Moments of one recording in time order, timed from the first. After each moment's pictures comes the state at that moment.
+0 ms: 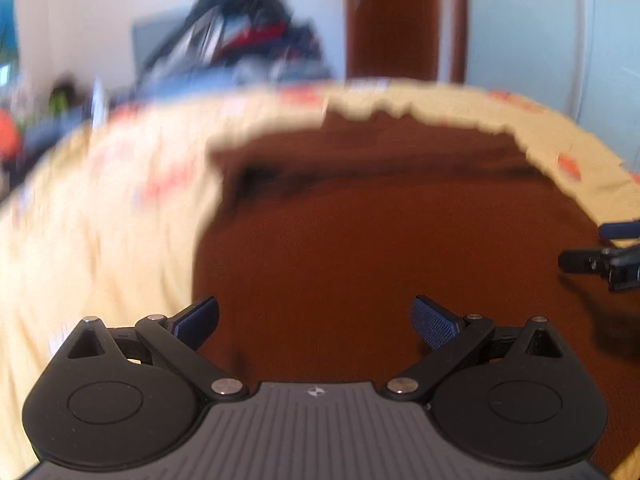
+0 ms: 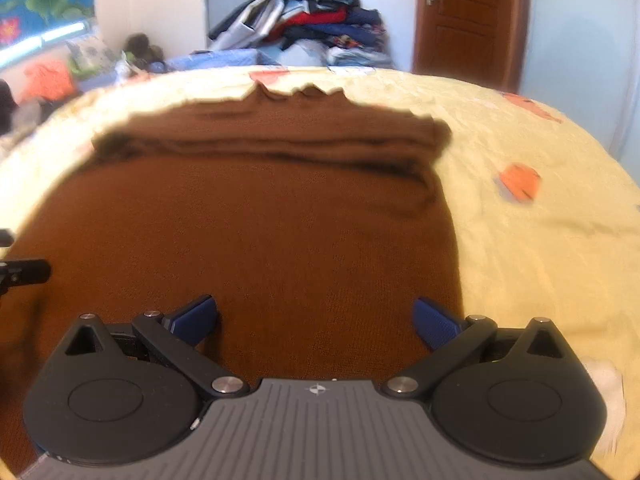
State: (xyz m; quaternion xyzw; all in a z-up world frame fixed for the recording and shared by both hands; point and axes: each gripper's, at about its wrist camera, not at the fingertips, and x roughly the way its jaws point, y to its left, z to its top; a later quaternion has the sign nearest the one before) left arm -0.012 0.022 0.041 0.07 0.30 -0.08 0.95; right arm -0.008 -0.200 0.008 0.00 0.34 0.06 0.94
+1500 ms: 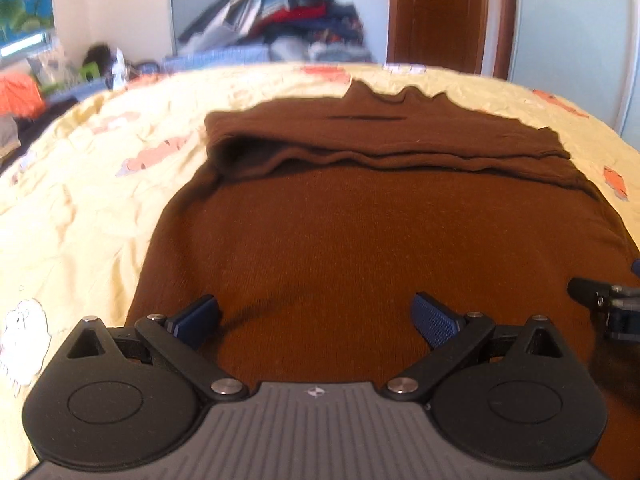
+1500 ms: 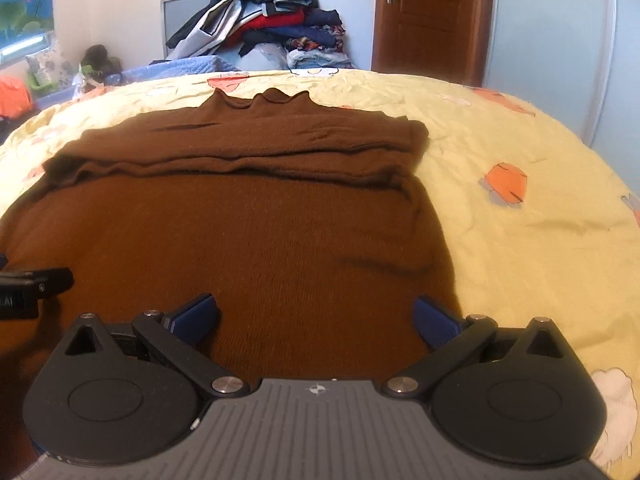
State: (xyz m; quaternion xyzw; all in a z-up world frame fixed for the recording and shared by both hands) left arm 0.016 -0.012 0.000 0.02 0.35 -0.02 0.94; right arm 0.021 -0.181 -0.011 0.00 0.34 -0.01 0.94
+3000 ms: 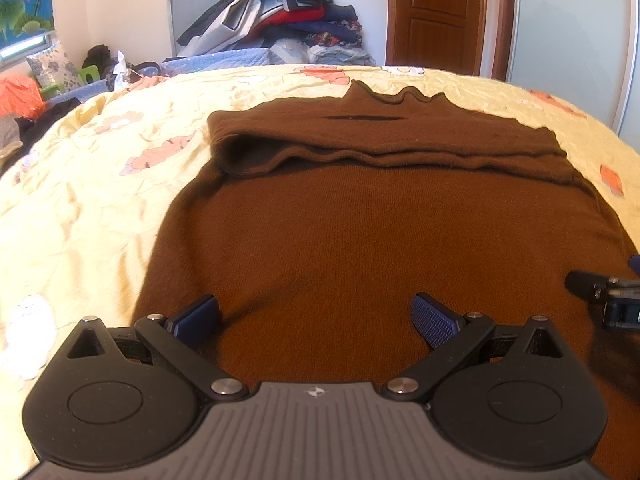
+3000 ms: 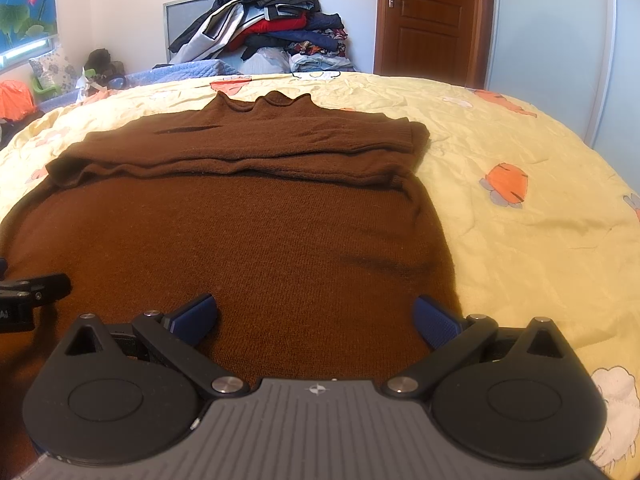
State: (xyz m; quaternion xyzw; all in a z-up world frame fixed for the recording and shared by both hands) left arm 0.006 -0.017 0.005 0.03 0.36 -0.01 0.93; right arm 0.014 -0.183 -0.010 0.00 0.33 -0.01 0.94
